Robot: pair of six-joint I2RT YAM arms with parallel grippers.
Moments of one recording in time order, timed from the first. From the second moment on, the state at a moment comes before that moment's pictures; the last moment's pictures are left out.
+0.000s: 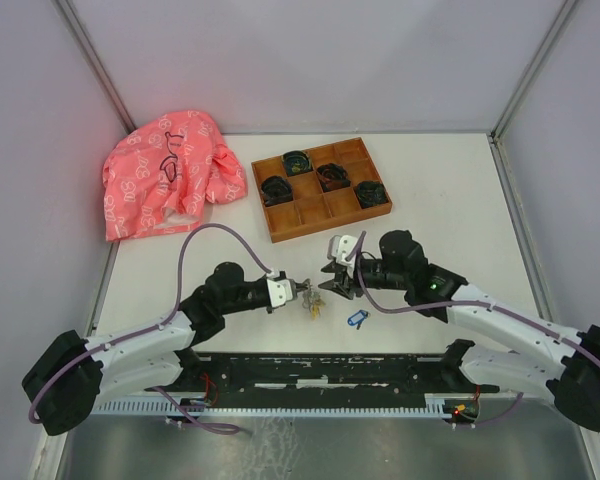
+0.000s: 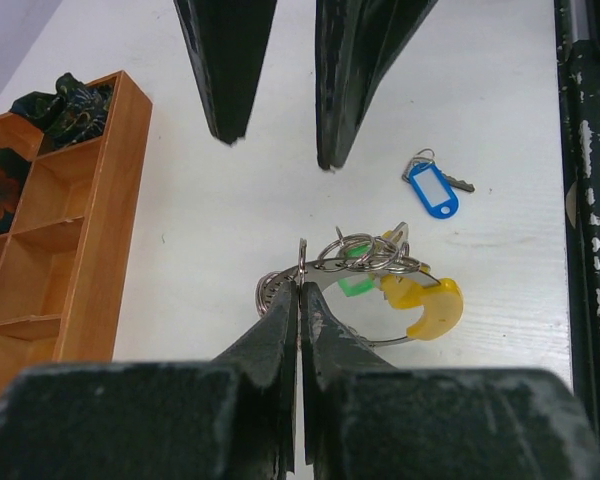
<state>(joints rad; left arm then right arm) -0.82 0.96 0.29 0.45 0.46 0.45 0.83 1.06 0.65 0.02 -0.50 -0.31</state>
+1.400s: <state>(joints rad) -0.82 0.94 0.46 0.10 0.46 0.42 0.83 1.15 0.64 0.08 -0.63 -0.60</state>
